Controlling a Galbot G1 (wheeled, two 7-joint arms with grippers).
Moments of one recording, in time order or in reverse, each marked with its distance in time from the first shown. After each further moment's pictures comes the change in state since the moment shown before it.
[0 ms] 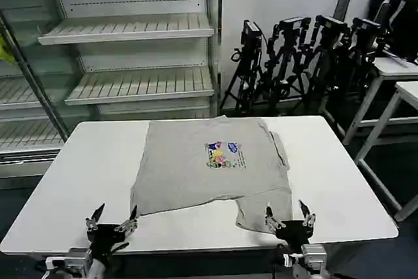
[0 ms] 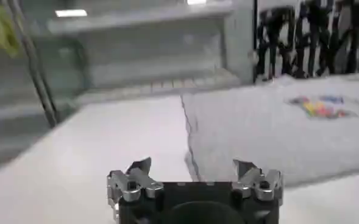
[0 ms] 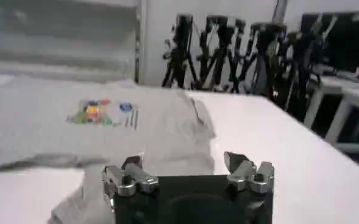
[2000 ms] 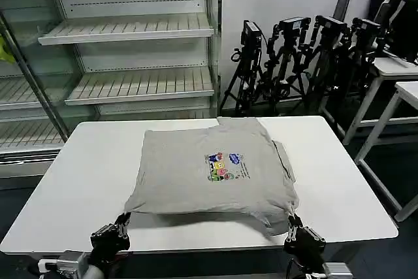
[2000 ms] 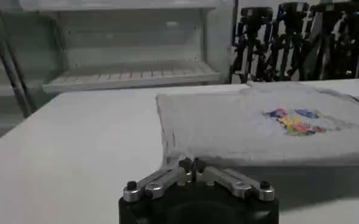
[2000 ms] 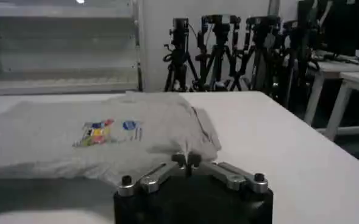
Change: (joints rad) left arm 0.096 0.057 -0.033 -0.218 -0.109 0.078 -0.011; right arm -0.098 -0.046 0.066 0.221 0.127 0.078 0.016
